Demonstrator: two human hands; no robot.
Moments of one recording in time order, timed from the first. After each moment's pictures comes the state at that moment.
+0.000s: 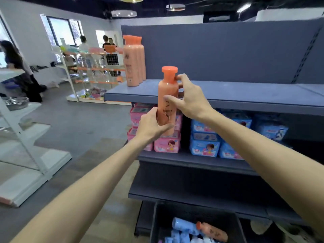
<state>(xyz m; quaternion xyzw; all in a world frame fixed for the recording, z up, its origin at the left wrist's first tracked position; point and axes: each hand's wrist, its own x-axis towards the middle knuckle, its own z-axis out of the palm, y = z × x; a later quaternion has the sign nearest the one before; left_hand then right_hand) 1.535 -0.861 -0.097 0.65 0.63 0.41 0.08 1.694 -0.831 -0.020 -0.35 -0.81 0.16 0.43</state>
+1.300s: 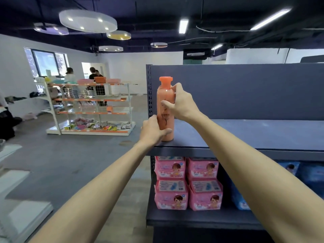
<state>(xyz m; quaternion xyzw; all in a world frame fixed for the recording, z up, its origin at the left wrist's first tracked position) 1.314 -0.687 -0.017 0.66 0.63 0.41 0.07 1.444 -0.675 0.061 -0.47 -0.76 0.07 0.43</state>
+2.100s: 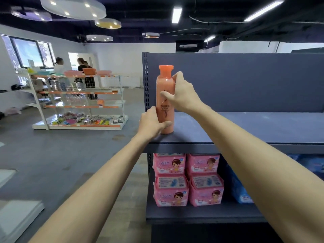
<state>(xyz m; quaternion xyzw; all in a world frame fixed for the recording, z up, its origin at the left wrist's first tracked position) 1.303 -0.657 -0.024 0.67 0.61 0.41 0.09 1.436 -0.657 0.058 -0.49 -0.76 0.04 0.42</state>
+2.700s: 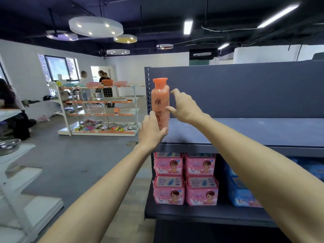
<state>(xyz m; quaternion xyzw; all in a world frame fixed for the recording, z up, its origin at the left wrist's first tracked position) 1.350 -0.730 -0.015 0.63 0.65 0.42 -0.05 1.487 -0.696 0.057 -0.49 -0.81 0.00 0.33</state>
